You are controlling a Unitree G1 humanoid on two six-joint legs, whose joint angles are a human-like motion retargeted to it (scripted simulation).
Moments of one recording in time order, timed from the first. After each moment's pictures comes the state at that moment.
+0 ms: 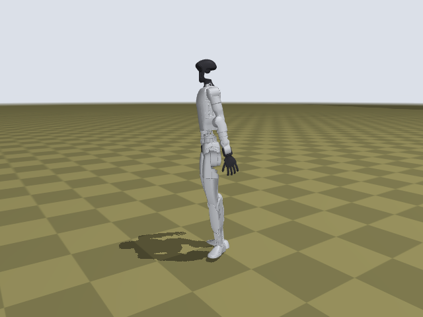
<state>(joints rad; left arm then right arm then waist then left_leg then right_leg) 0.18 0.09 0.12 1.56 0.23 0.06 -0.06 0.09 -0.23 -0.08 1.48 -0.41 0.08 0.05 0.10 -0.01 -0.05 0.06 0.05 0.97 0.04 -0.18 -0.07 0.11 -0.11 -0.88 -0.02 -0.09 0.02</state>
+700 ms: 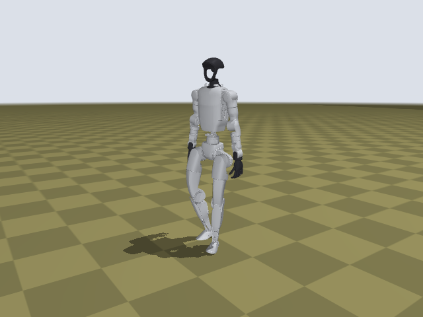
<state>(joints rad) 0.08 0.16 0.15 1.48 0.25 0.06 -0.14 0.12 -0.18 -0.04 1.42 -0.40 0.04 0.06 0.02 0.03 -0.03 -0.06 0.06 0.53 0.04 -0.30 -0.07 -0.09 -0.06 -0.35 0.41 -0.05 0.02</state>
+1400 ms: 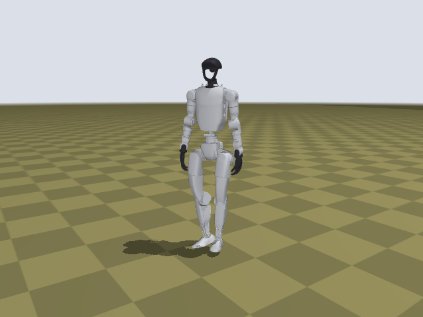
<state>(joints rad) 0.11 0.11 0.15 1.51 0.25 0.08 -0.15 0.08 -0.16 0.04 1.36 -0.42 0.03 0.10 0.11 -0.08 -0.02 -0.02 -0.09 0.36 0.04 -0.24 0.00 0.03 -0.07 -0.37 0.03 -0.01 0.13</state>
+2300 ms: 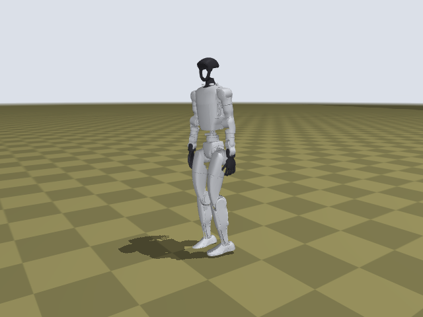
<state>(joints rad) 0.12 0.07 0.05 1.34 0.21 0.07 -0.16 0.08 -0.19 -0.03 1.36 -0.42 0.03 0.13 0.12 -0.06 0.01 -0.14 -0.14 -0.18 0.26 -0.09 -0.09 -0.07 -0.04 -0.02 0.06 0.07 0.11</state>
